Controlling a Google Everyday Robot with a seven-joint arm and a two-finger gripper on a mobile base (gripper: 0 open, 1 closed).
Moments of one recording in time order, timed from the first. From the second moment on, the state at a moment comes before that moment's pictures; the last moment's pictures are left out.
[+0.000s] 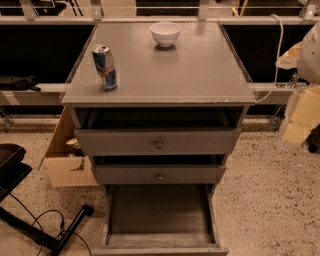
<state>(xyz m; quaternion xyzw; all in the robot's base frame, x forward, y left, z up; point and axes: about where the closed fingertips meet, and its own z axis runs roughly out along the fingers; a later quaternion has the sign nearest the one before) 0.438 -0.217 0.976 -0.60 0.78 -0.03 0.16</state>
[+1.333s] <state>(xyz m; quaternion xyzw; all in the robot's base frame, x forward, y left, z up) 0.391 -0.187 0.890 -0.60 0.77 -0.01 0.23</state>
